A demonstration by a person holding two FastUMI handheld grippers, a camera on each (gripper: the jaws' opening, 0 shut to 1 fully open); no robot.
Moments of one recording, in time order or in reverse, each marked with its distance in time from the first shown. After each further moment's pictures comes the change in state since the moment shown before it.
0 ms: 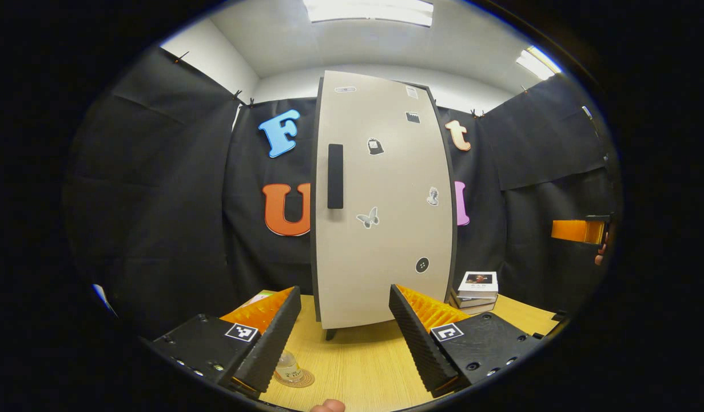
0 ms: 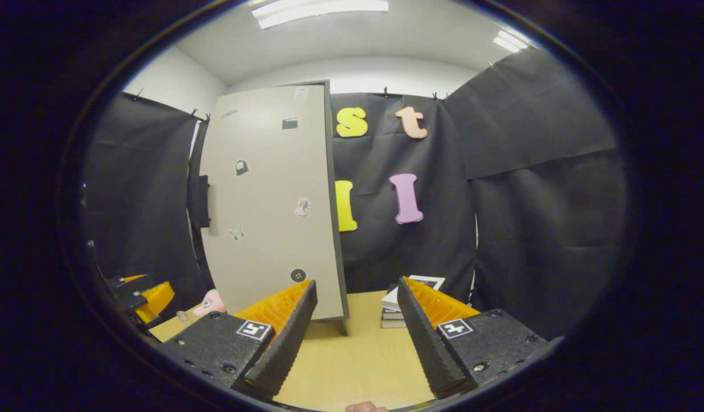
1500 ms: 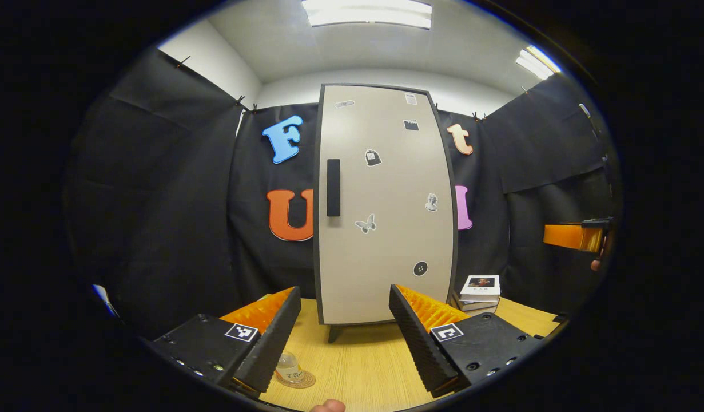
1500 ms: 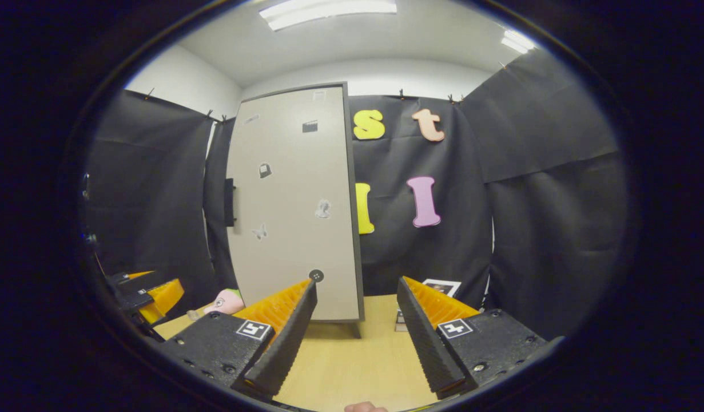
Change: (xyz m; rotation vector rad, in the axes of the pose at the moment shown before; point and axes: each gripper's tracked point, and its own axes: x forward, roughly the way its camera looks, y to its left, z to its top) left arm -0.005 0.003 0.005 0.005 -0.016 0.023; right arm -0.003 0.038 0.002 -0.018 0.000 0.091
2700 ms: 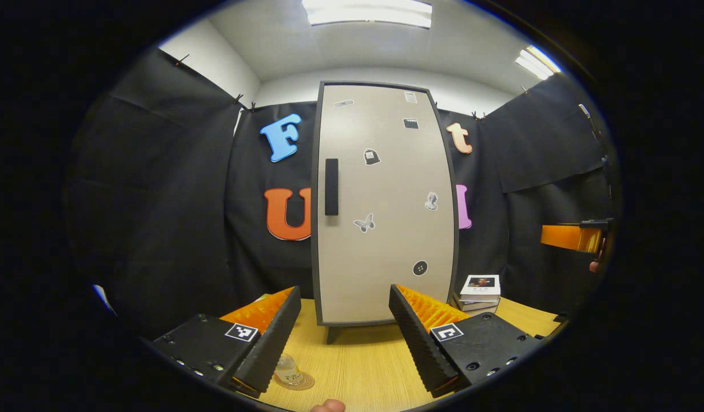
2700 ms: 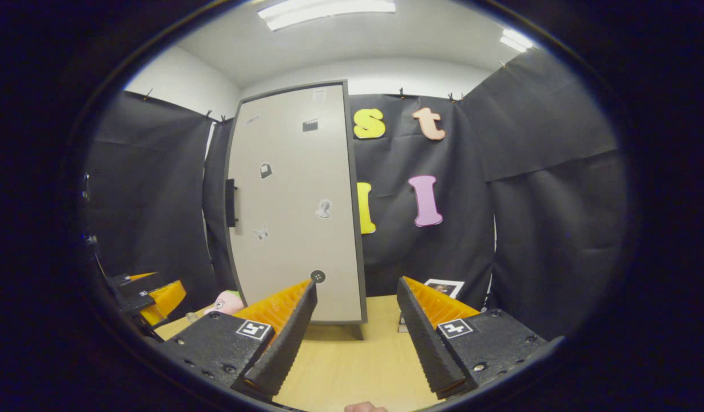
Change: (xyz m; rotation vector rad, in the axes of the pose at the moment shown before) left arm -0.001 -0.004 -0.003 -0.003 0.006 -0.016; right arm 0.031 0.004 0.001 0.005 0.007 0.004
